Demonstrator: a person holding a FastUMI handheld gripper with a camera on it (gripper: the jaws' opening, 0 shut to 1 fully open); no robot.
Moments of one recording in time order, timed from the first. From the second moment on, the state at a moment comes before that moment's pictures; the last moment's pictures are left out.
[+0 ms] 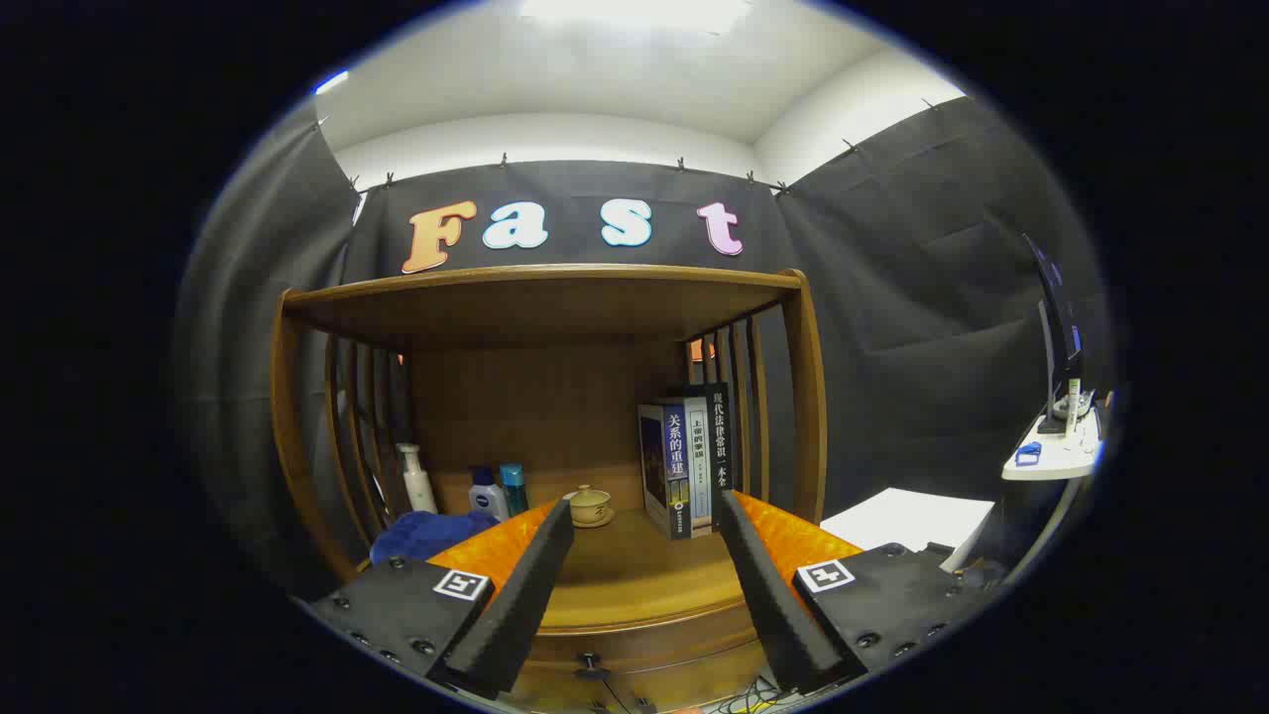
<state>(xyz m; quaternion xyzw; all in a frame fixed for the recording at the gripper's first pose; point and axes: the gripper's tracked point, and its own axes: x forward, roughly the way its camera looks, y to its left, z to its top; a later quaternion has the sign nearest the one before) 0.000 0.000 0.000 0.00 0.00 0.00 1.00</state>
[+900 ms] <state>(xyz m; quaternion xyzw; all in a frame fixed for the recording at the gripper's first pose) -0.002 0.016 -0.008 0.00 0.00 0.03 1.00</state>
